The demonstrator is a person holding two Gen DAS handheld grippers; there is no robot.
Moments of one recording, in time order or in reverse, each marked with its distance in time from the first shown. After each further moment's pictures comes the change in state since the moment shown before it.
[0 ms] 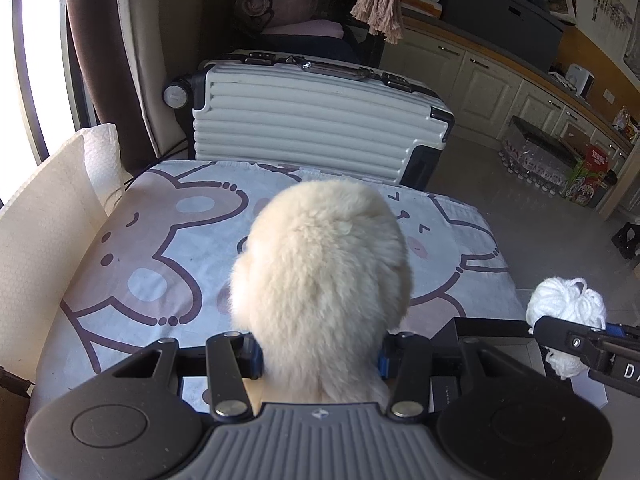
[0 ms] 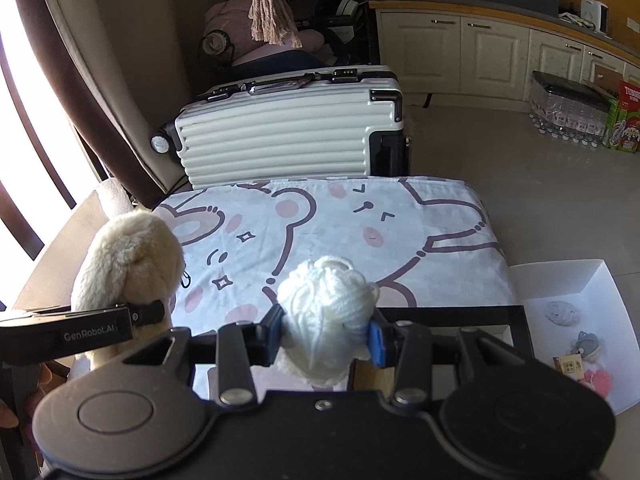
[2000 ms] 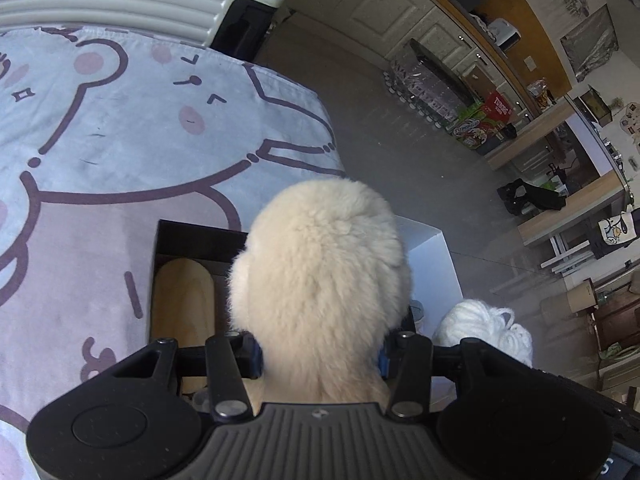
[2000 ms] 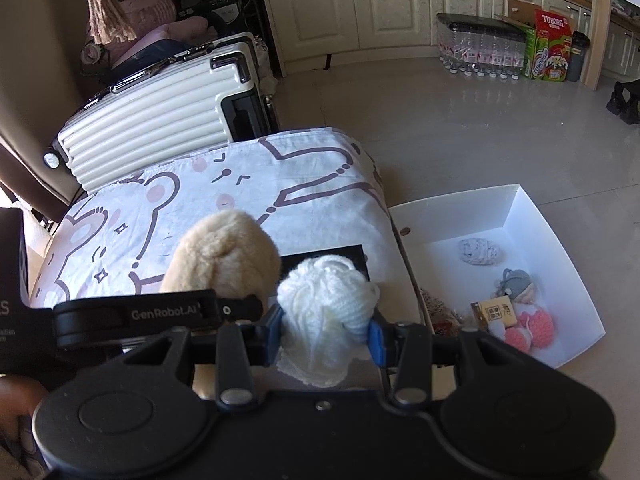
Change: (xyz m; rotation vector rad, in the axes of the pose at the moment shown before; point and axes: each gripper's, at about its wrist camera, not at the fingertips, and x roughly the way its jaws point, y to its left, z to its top) left arm 0.145 -0.168 -0.049 -0.118 0.272 -0.443; right arm 0.020 -0.156 -0.041 0.192 0.075 -0.147
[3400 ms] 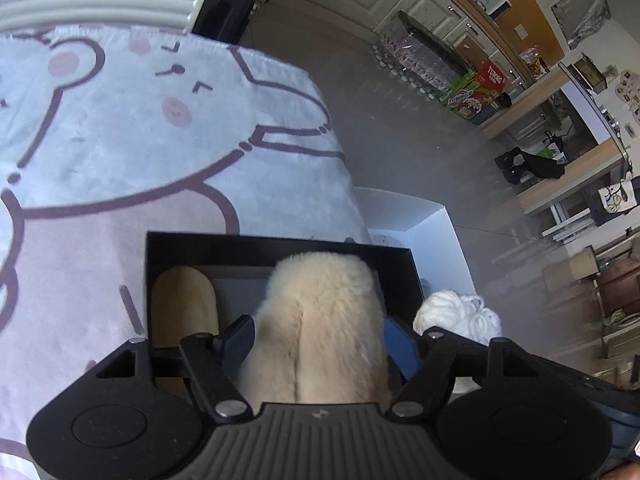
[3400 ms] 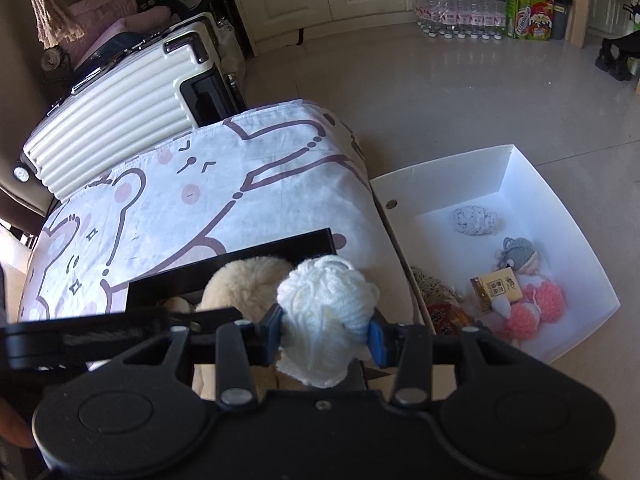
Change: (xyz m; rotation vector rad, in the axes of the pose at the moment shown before) left arm 0.007 0.002 0.011 0.099 0.052 0.037; right arm 0.043 -0.025 0.001 0.099 0.077 -0.015
